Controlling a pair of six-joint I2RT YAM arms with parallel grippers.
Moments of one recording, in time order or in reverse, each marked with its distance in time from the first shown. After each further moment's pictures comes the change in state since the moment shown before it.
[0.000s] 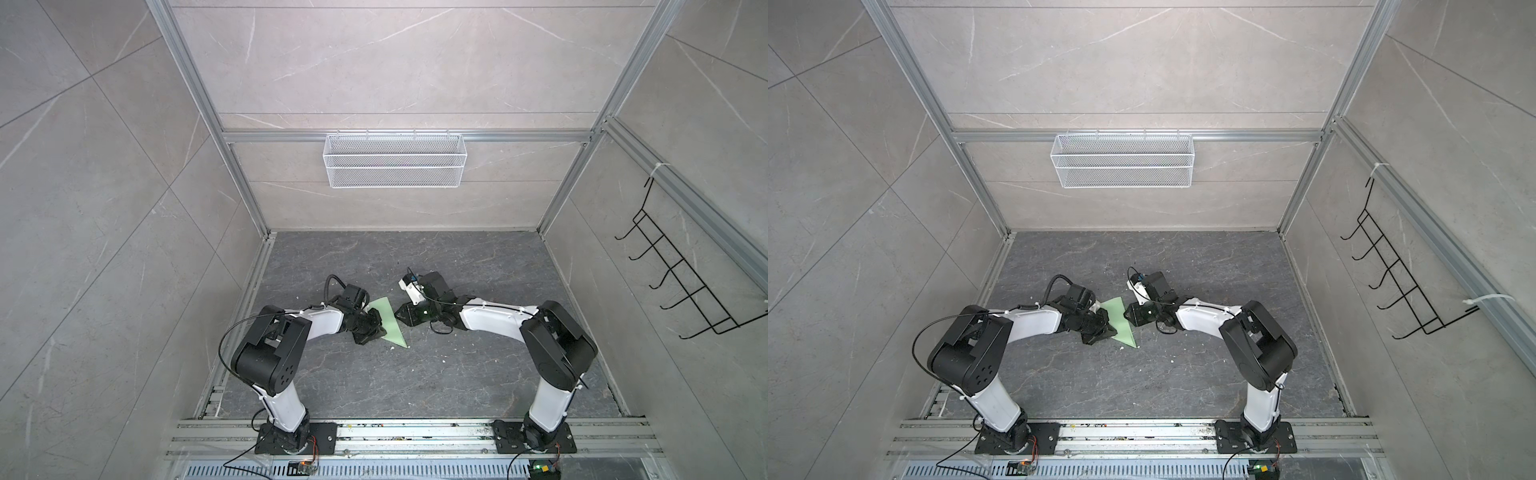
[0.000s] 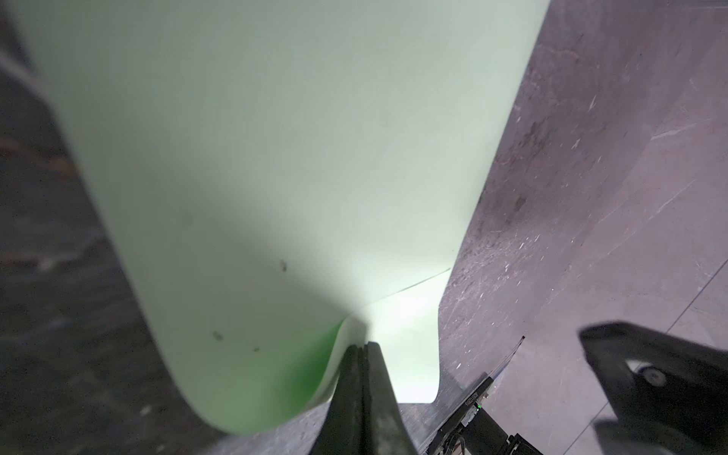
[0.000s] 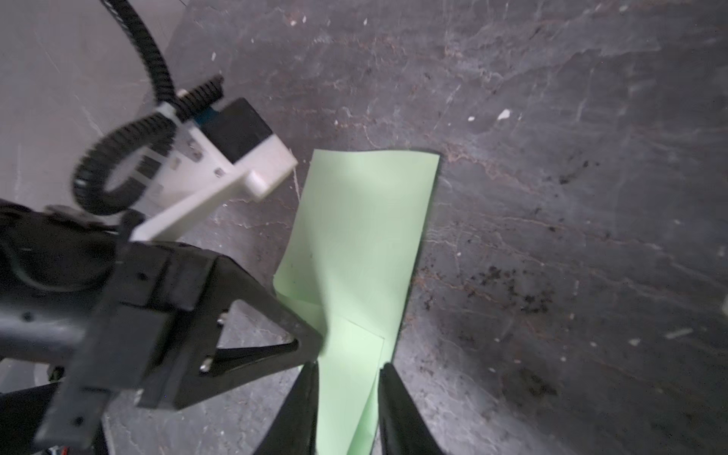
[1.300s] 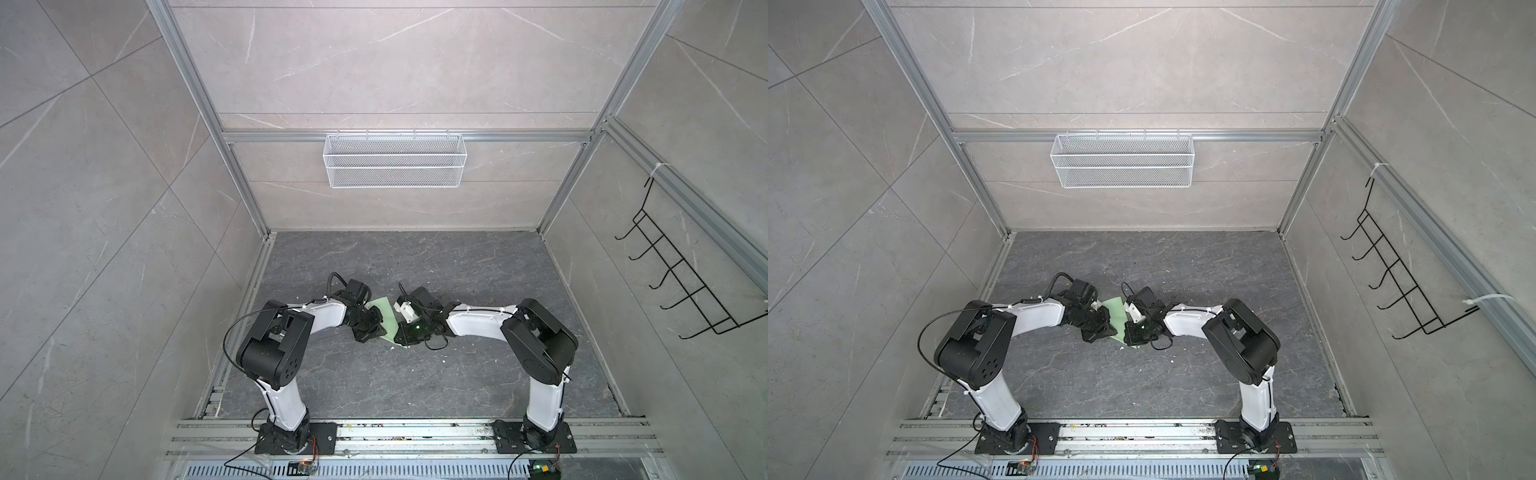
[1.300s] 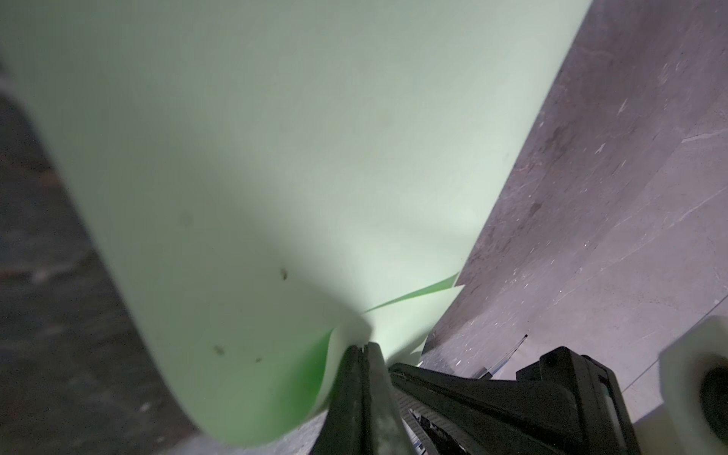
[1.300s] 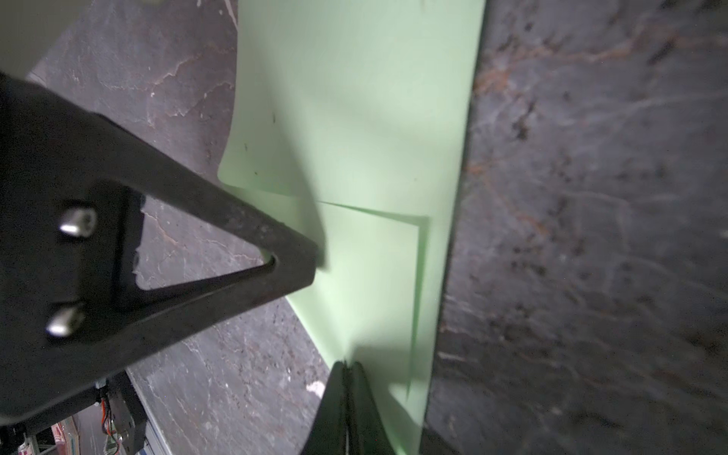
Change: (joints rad) left arm 0.000 0.042 0.082 -0.120 0.008 0.014; right arm 0.077 0.119 0.016 -0.145 -0.053 0.165
